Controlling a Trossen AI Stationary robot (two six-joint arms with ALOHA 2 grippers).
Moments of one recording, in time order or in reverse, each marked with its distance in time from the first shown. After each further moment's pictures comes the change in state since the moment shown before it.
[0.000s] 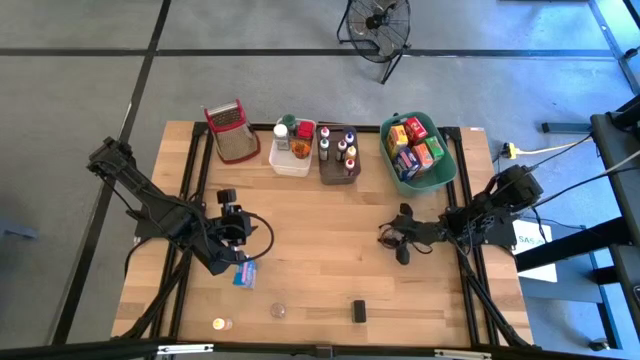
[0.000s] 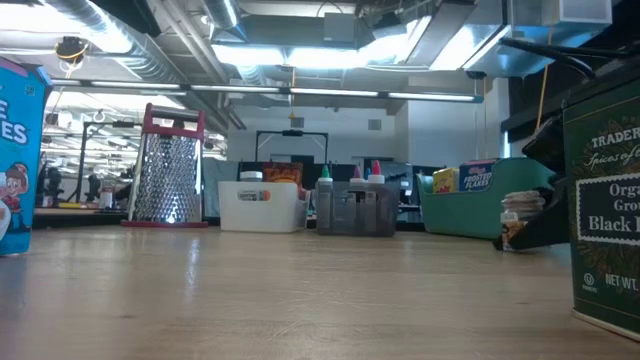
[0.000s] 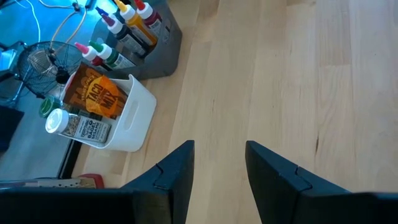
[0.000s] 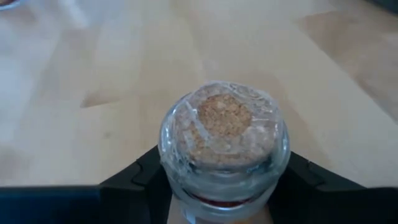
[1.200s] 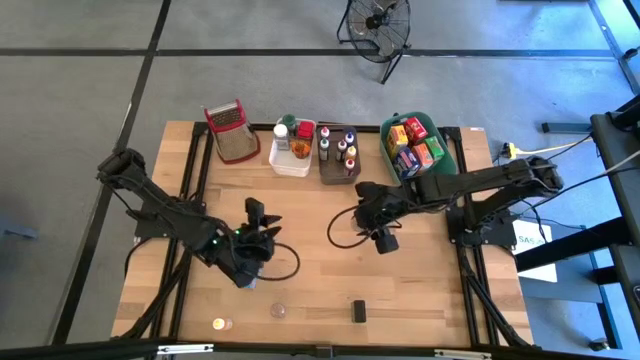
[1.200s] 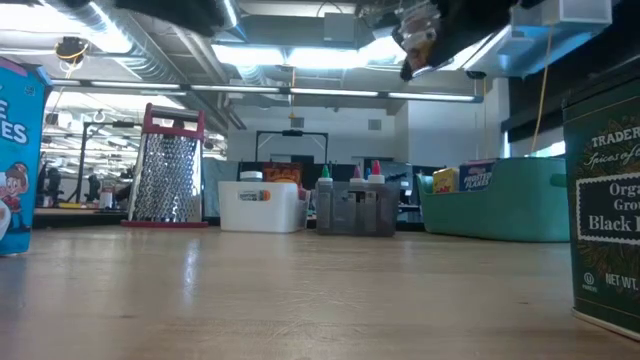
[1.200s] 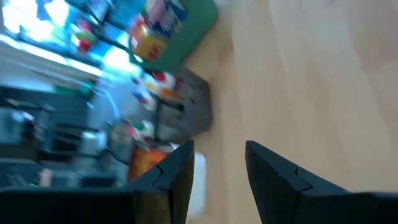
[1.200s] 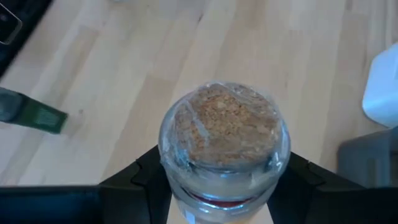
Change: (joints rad) left arm 0.042 0.178 -0.001 0.311 -0.209 0.557; right arm -0.260 -0.225 1.176 -1.724 -0.434 -0.616
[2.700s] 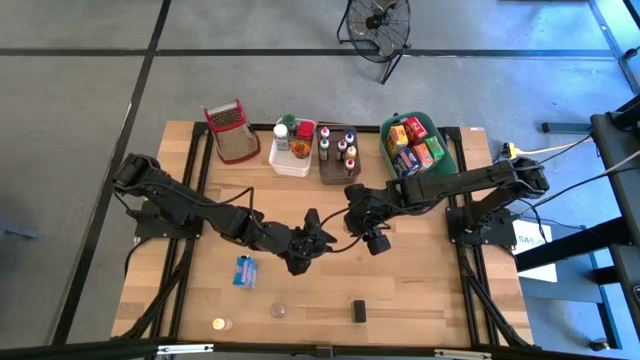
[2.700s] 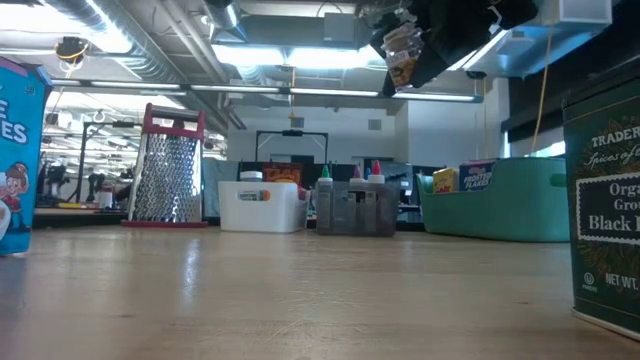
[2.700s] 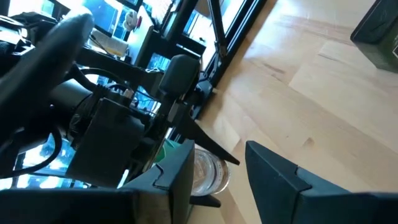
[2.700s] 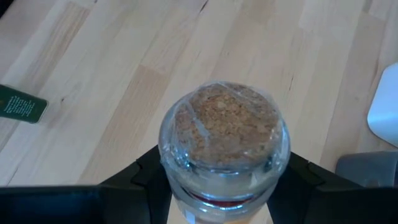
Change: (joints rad) left arm 0.243 0.155 0.001 0.867 0.577 0.934; right arm -0.009 0.117 0.072 -0.018 0.001 -0.100
